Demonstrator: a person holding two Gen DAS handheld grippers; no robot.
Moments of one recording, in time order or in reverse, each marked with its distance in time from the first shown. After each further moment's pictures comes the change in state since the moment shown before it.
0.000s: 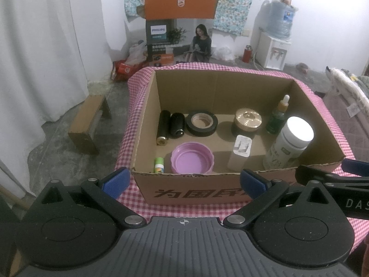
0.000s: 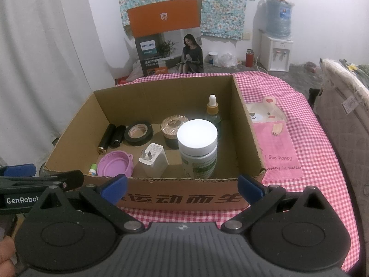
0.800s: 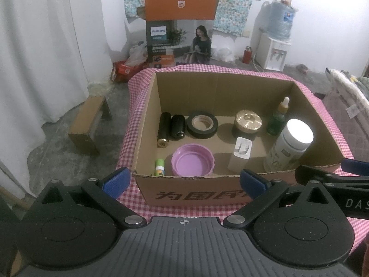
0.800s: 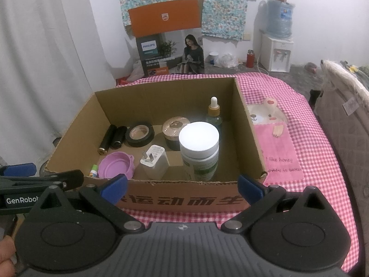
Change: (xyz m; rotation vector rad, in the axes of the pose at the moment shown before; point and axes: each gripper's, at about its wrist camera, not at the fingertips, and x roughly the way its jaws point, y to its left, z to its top) left arm 0.000 -0.001 0.002 -0.001 0.000 -0.003; right arm 0.000 0.001 0.001 -0.001 0.000 0.000
